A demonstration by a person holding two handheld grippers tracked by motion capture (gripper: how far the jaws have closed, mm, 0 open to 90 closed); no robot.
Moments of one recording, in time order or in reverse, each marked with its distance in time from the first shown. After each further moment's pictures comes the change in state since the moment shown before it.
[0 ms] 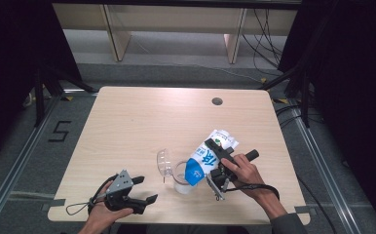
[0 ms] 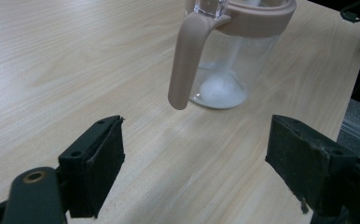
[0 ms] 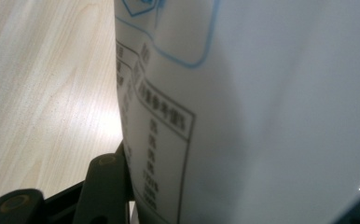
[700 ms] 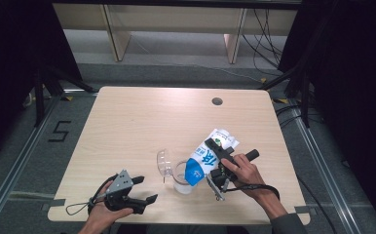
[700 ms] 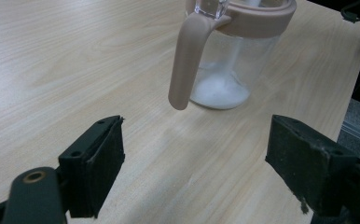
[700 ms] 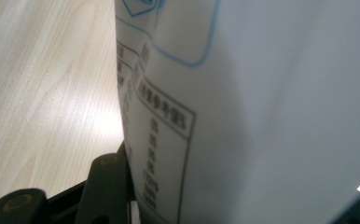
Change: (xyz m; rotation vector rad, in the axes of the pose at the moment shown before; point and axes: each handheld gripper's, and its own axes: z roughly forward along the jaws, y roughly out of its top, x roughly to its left) left arm 0.001 0.000 0.000 0.000 -0.001 0.014; right arm 0.002 0.000 -0.002 0.025 0.004 0.036
